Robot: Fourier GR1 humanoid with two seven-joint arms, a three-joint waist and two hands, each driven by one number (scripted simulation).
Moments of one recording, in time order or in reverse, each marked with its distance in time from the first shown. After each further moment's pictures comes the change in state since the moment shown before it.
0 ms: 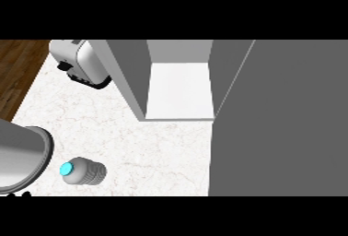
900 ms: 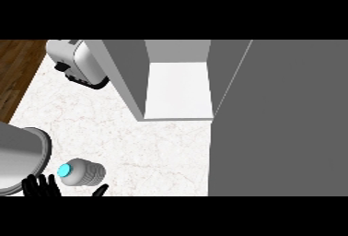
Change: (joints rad) left arm -0.264 -0.019 0.355 0.604 0.362 -0.310 -0.264; right arm 0.183 -0.014 -0.036 -0.003 0.006 0.092 -0.171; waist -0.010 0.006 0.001
